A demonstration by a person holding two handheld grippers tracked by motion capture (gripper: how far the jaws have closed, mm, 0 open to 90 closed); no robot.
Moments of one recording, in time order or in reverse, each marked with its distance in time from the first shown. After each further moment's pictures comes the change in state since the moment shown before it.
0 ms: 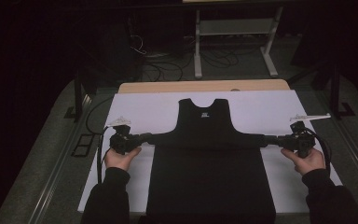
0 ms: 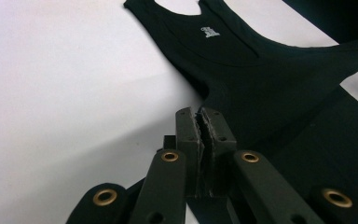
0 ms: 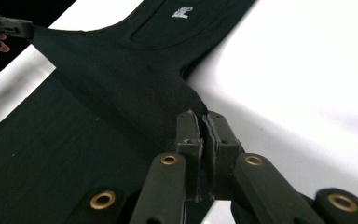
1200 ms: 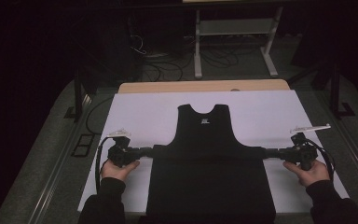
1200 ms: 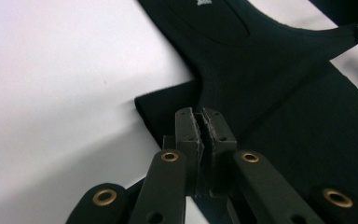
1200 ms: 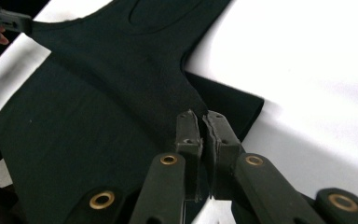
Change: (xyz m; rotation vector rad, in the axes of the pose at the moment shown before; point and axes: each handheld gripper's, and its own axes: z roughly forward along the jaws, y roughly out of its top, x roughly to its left) left arm -0.011 -0.026 -0.010 0.118 -0.060 -0.016; right arm 0.011 -0.027 -0.004 0.084 0.023 0.043
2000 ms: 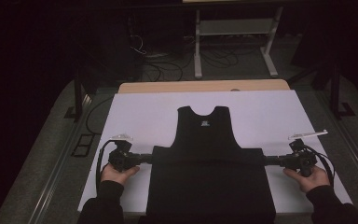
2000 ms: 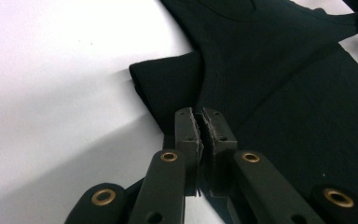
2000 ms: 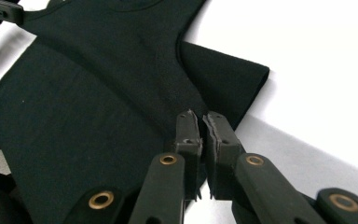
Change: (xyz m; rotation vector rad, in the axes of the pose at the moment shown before) left arm -0.002 -0.009 0.002 0.076 -0.012 -0.016; right arm 0.001 -0.016 0.005 0.056 -0.010 0.010
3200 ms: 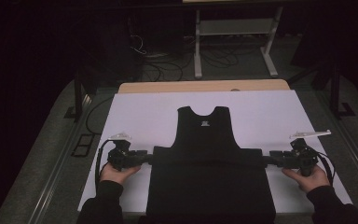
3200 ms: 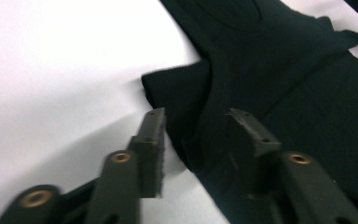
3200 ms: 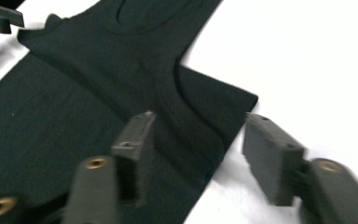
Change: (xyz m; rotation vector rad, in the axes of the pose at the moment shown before) left arm 0.002 0.002 -0.003 -0.036 0.029 0.017; right arm 0.008 0.003 -0.006 -0.073 -0.055 -0.041
